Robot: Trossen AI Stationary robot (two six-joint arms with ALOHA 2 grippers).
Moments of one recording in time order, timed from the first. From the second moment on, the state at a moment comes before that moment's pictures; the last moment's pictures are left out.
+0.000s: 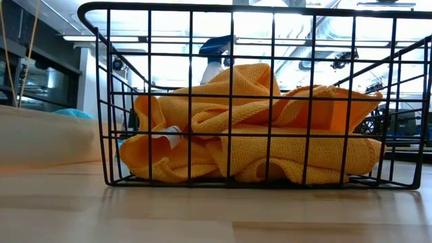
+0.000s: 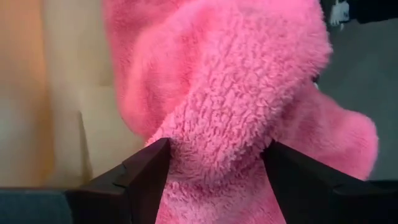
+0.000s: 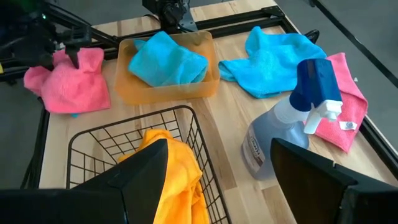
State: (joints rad) left arm -1.11 1.66 1.19 -1.02 0.01 -1.12; right arm 0.21 1.44 1.65 -0.90 0.32 0.31
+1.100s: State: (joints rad) left arm -0.28 1.25 1.72 -1.02 -0.45 -0.30; right arm 0.21 1.45 1.65 -0.45 0.23 0.16
